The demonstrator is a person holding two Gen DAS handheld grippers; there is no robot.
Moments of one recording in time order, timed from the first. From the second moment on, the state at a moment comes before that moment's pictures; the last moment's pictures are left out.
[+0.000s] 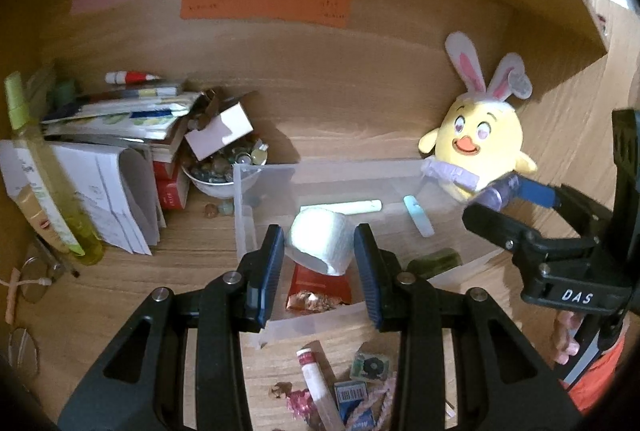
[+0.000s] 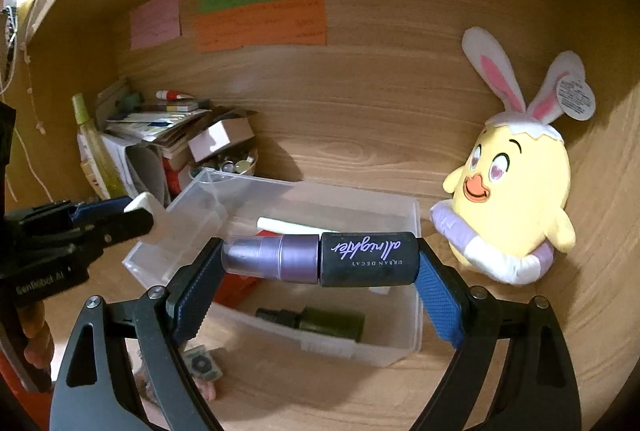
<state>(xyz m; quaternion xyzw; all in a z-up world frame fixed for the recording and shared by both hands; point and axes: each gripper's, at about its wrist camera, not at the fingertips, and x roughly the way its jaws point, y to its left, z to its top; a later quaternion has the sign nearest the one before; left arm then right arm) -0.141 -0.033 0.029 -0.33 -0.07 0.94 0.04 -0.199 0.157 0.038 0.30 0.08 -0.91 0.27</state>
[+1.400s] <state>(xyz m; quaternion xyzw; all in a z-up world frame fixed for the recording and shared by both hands) -0.165 -0.013 -0.009 -0.38 -0.04 0.92 0.04 -0.226 0.141 -0.006 0.36 0.12 -0.88 0.27</state>
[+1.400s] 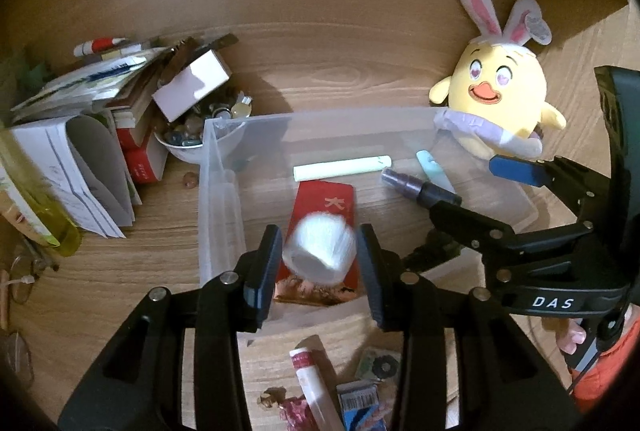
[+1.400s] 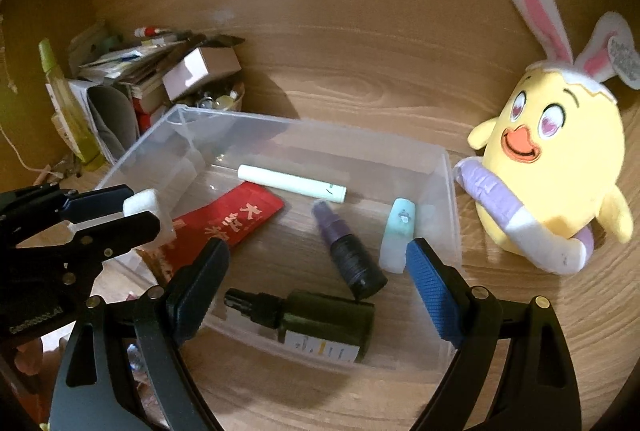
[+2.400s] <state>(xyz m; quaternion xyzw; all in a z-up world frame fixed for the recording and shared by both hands) -0.053 -0.040 0.001 -0.37 -0.03 0.93 0.00 -0.130 0.154 -0.006 0.33 0.13 -0.88 0.31</state>
